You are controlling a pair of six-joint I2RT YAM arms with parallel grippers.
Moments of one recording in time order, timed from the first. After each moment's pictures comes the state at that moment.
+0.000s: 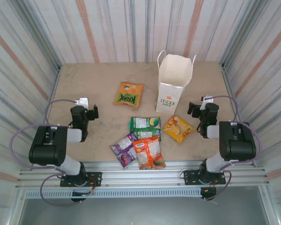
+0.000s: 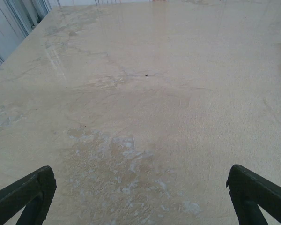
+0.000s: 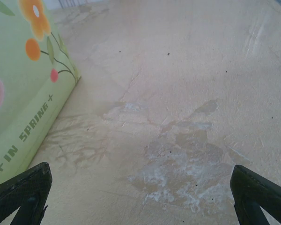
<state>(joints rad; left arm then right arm) -0.05 1.52 0.37 0.74 -0.16 0.03 -0.05 1.55 0.39 0.74 -0.03 0.12</state>
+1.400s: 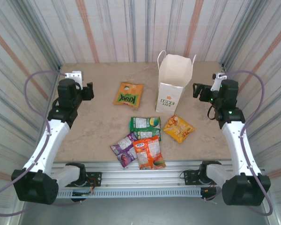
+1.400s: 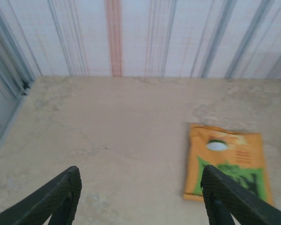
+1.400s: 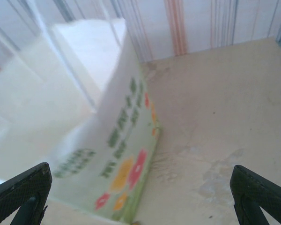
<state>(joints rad) -0.16 1.09 1.04 -0.36 -0.08 -0.09 -0.01 1.03 1.04 -0.46 -0.18 0.23</state>
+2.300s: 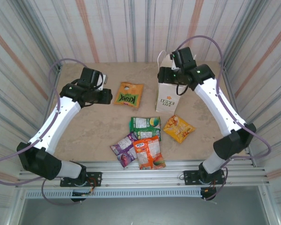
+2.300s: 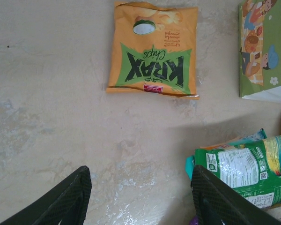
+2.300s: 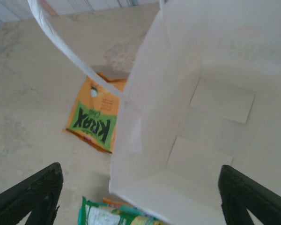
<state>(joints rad) -0.37 1.38 1.42 -0.97 0.03 -0.21 0.47 1.65 1.84 -0.98 0.03 0.42</state>
